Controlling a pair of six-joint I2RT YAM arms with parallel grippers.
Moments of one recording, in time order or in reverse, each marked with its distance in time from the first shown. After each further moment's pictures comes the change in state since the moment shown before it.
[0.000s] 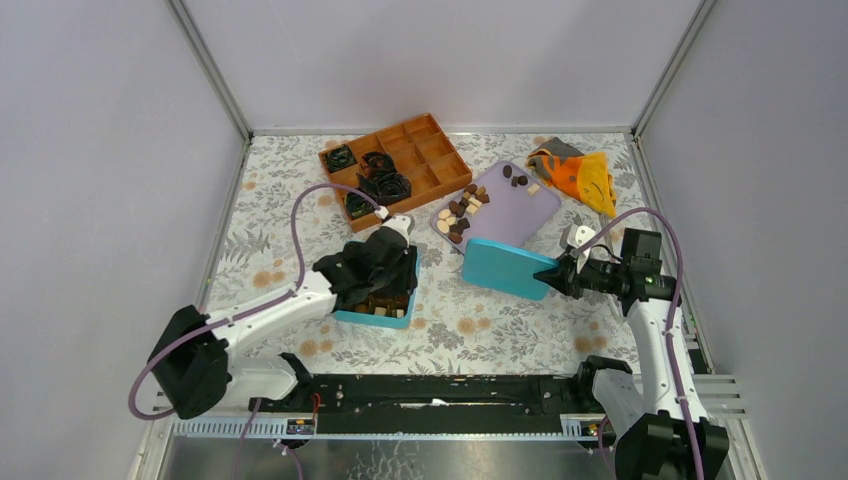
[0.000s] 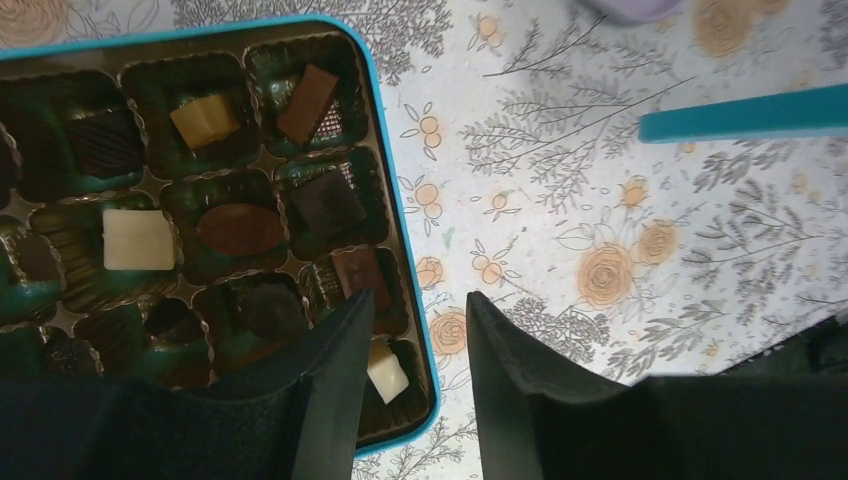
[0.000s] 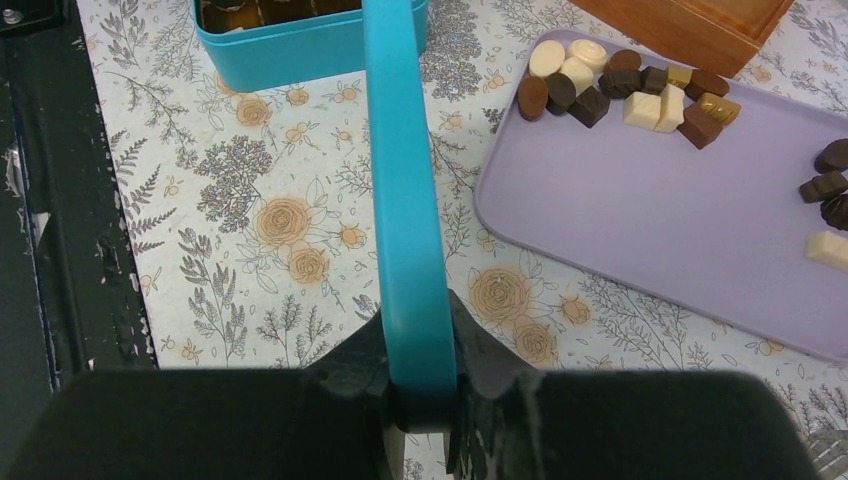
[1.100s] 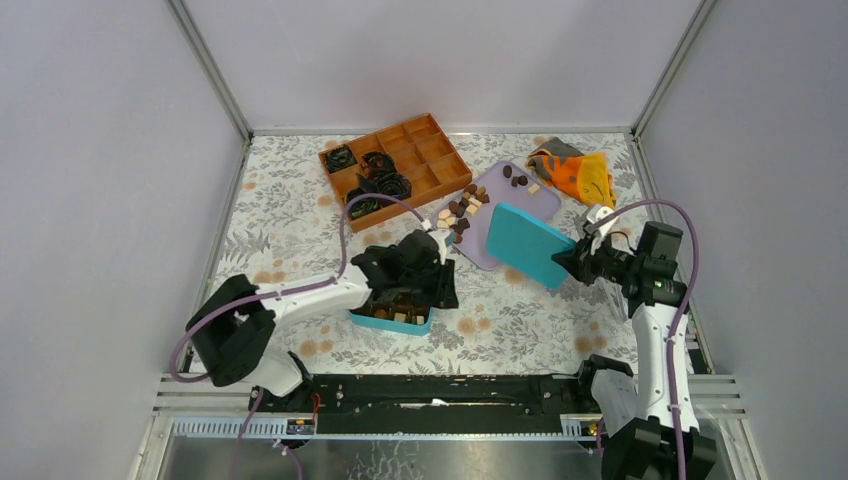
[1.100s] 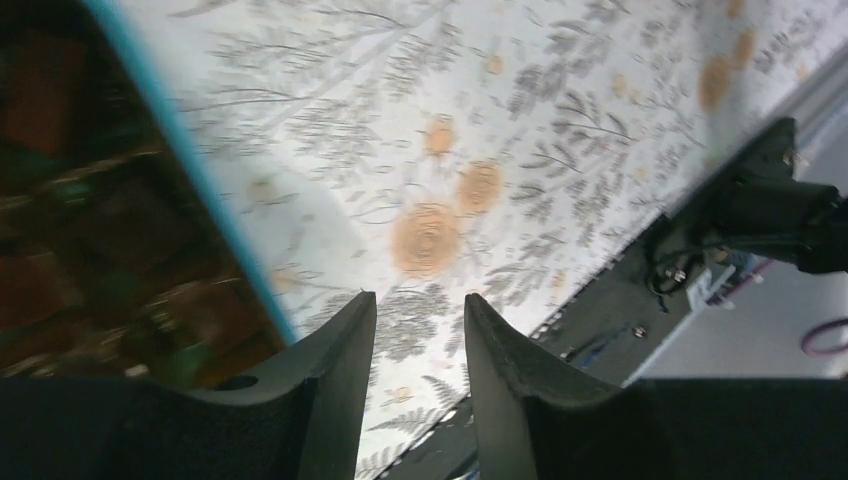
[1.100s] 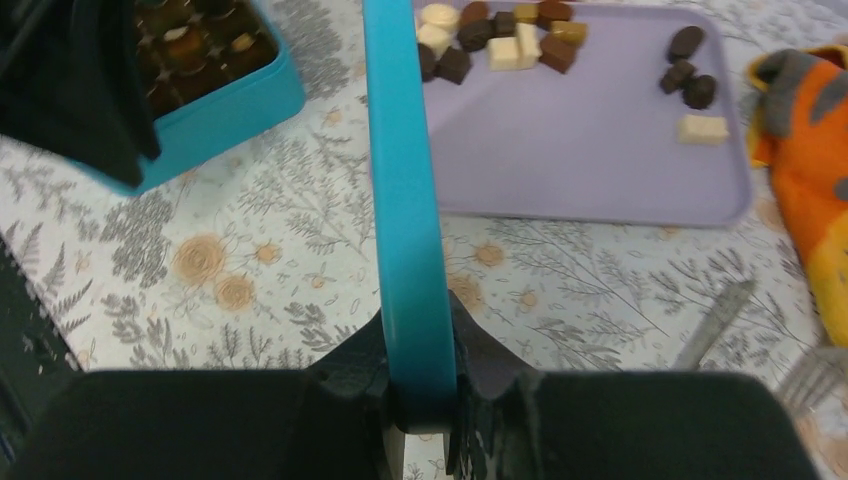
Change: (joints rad) left arm -0.068 0.239 0.071 0.137 0.317 -0.093; right arm -0.087 -0.032 0.011 0.142 0.136 0.276
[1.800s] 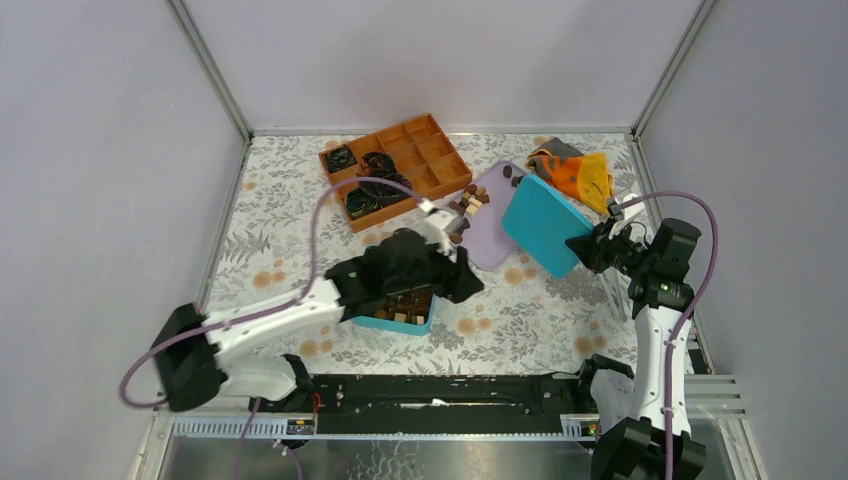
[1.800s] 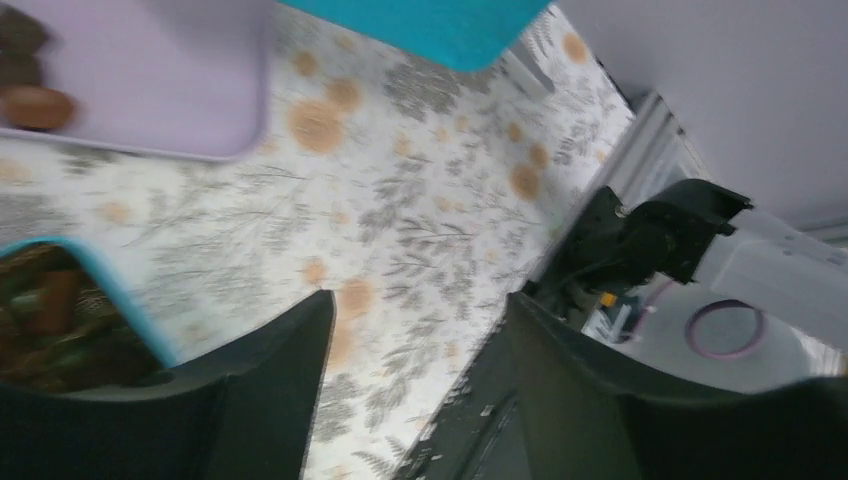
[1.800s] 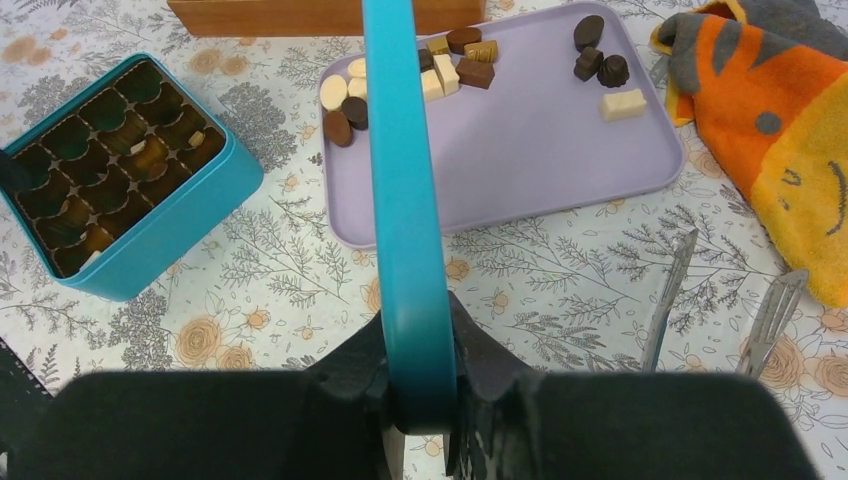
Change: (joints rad) left arm -0.137 -0.129 0.060 0.211 -0.079 0.062; right arm -0.093 -0.024 0.011 0.182 0.074 0.359
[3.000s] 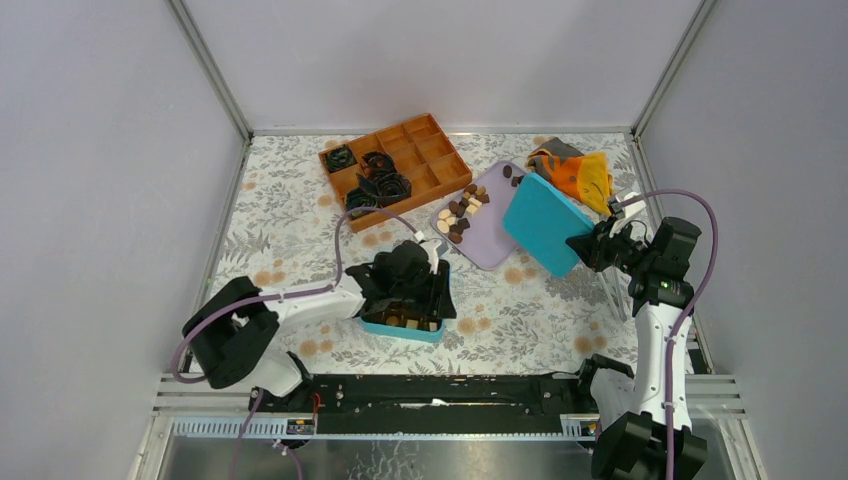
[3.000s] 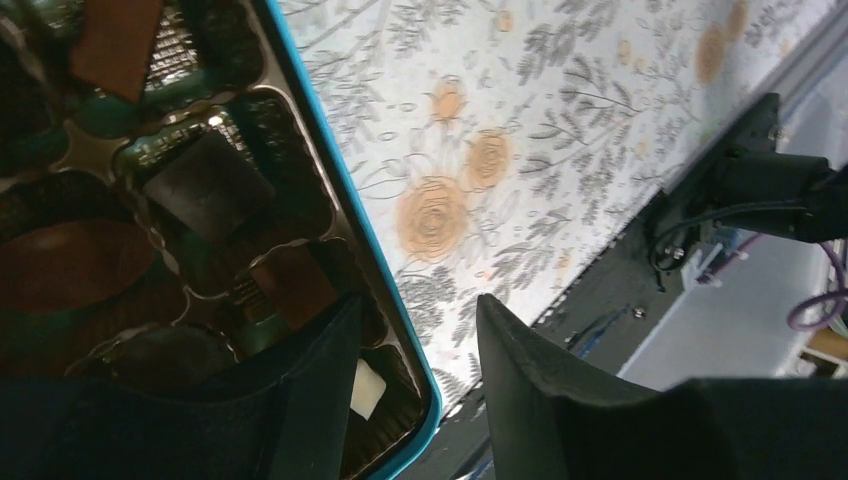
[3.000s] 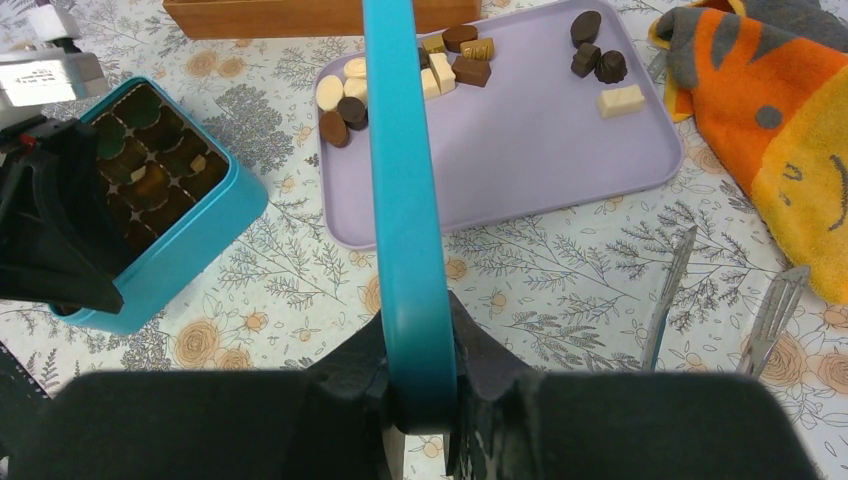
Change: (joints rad) left arm 0.139 0.109 -0.221 -0.030 0.156 -0.112; right arm -0.006 0.021 0.000 0.014 0.000 0.011
